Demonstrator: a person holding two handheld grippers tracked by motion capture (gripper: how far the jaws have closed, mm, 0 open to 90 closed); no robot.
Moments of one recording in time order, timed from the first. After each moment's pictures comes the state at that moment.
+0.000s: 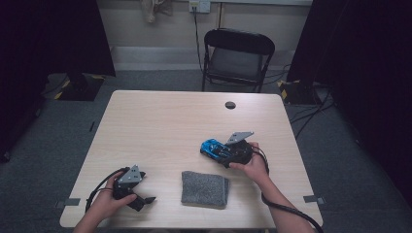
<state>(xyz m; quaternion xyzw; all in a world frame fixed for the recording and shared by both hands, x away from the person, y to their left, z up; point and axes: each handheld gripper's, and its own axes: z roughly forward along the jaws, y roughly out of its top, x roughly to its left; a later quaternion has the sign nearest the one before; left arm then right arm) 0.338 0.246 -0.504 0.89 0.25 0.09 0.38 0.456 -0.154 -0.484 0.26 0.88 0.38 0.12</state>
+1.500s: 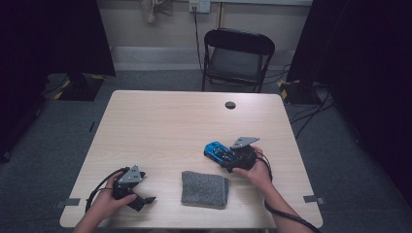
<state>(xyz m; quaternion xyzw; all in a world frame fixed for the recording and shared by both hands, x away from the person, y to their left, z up) 0.338 0.246 -0.504 0.89 0.25 0.09 0.38 0.448 -0.169 -0.499 0.29 0.87 0.39 0.12</state>
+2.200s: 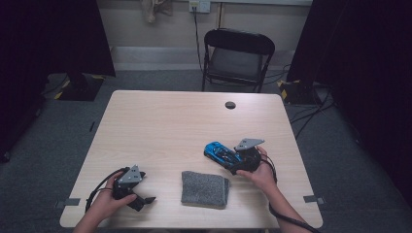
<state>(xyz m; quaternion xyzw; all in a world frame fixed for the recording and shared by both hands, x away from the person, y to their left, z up) 0.338 0.246 -0.504 0.89 0.25 0.09 0.37 0.436 -0.182 -0.492 0.29 0.86 0.39 0.14</state>
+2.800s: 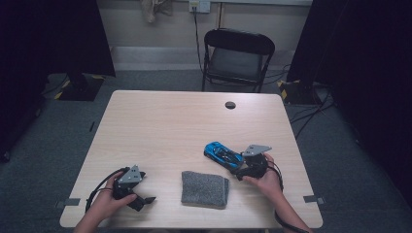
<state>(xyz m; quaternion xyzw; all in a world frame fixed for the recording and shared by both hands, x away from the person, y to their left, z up) 0.338 0.245 -0.504 0.89 0.25 0.09 0.38 0.419 -0.201 -0.501 0.30 0.86 0.39 0.15</state>
